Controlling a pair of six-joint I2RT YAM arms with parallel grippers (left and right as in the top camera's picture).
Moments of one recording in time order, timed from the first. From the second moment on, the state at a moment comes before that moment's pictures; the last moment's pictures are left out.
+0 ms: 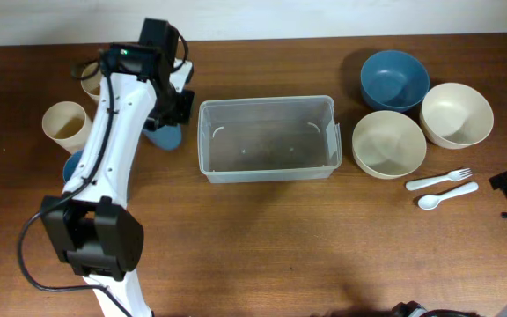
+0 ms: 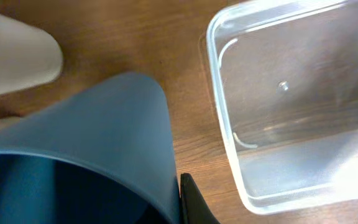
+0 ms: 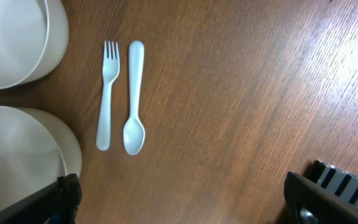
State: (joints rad) left arm -0.18 2.01 2.04 -1.36 -0.02 0.06; right arm -0.76 1.33 1.31 -1.22 0.00 0.47
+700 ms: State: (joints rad) left arm -0.39 2.01 2.44 -1.55 -0.02 0.06; right arm -0.76 1.33 1.31 -1.22 0.00 0.47
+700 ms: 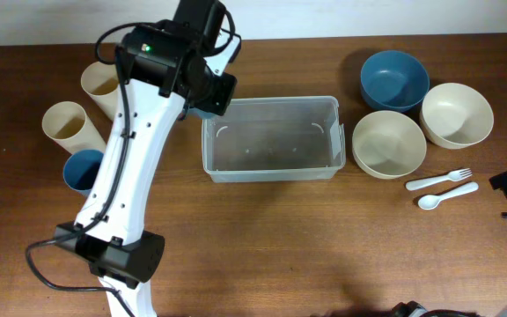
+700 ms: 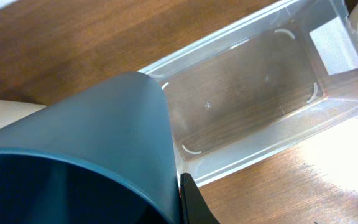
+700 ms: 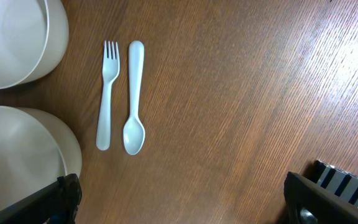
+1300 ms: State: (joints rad) left arm -0.39 2.01 2.45 -1.65 0.10 0.03; right arm -0.76 1.33 1.31 -1.22 0.00 0.47
